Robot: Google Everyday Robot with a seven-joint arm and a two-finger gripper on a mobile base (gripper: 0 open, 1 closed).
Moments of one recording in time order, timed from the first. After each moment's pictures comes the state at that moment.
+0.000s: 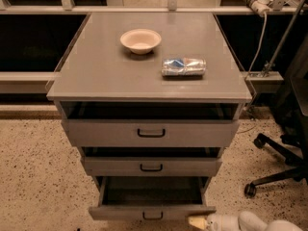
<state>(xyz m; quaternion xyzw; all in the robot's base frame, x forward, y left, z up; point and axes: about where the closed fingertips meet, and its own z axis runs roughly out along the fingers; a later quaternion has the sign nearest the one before) 0.443 -0.201 0.130 -0.12 0.84 0.48 0.24</state>
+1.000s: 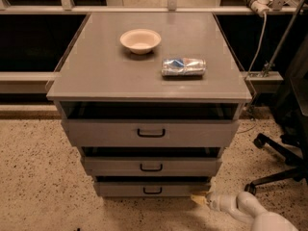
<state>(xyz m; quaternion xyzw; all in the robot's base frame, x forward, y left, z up) 0.560 -0.224 0.148 -0.19 0.83 0.40 0.33</state>
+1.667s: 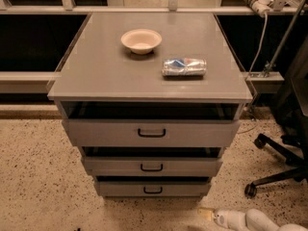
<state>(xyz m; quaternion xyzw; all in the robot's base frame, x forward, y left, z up) 0.489 -0.256 0.131 -0.08 0.87 0.40 0.29</state>
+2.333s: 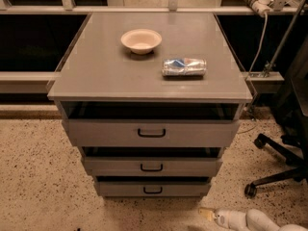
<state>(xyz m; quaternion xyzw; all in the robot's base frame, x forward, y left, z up) 0.489 -0.255 0.131 -0.08 0.87 0.40 0.29</state>
